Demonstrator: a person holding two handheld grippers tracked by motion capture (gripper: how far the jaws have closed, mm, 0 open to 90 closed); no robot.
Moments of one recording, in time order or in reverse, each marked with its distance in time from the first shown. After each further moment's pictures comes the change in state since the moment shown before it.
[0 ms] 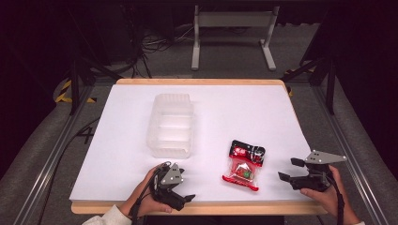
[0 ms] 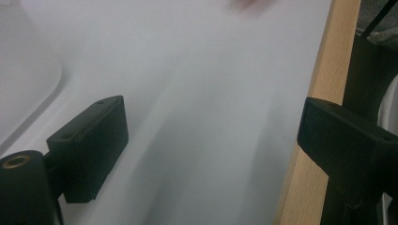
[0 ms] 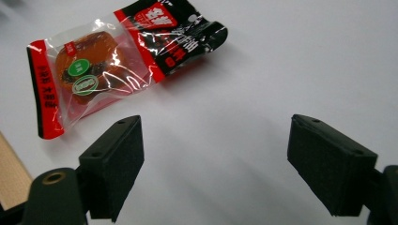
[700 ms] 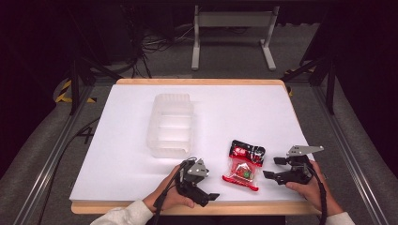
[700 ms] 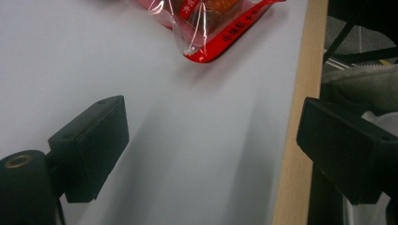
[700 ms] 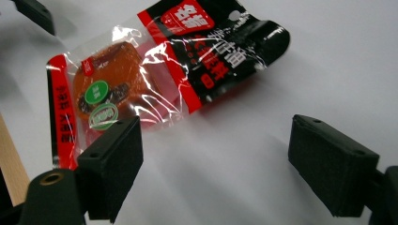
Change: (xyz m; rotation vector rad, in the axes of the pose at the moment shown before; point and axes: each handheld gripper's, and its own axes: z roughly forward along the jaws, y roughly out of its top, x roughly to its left) left arm -0.007 0.053 0.057 0.008 -0.159 -0.072; right arm 0.006 0.019 0.046 0.067 0.145 0.055
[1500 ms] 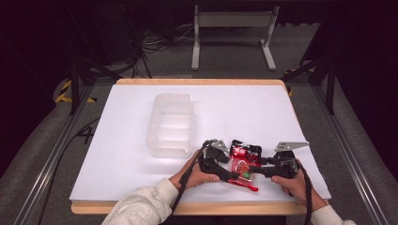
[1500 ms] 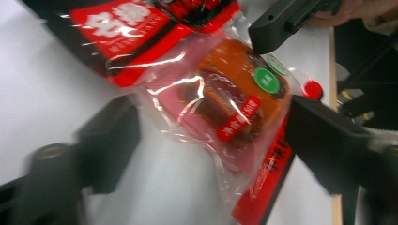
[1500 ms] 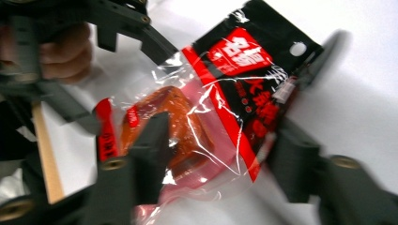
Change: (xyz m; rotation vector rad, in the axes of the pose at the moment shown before) left arm 0.037 0.053 0.046 -0.028 -0.117 -0.109; right arm 0.011 0.016 0.027 -0.067 0.153 0.034
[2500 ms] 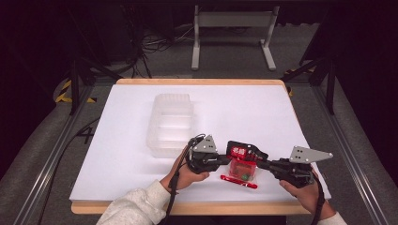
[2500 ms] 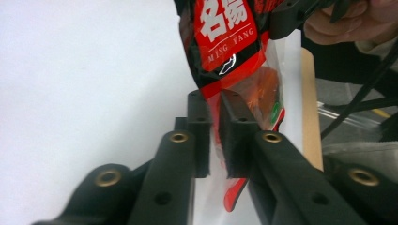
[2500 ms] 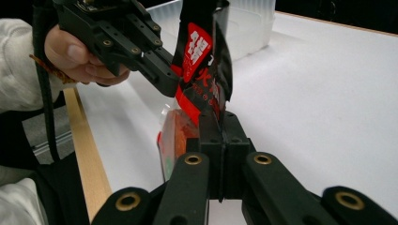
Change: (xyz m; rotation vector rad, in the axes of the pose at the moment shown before) left arm -0.027 0.001 -0.060 -0.207 0.092 0.193; right arm 0.053 0.013 -0.046 -0.222 -0.022 -0.253
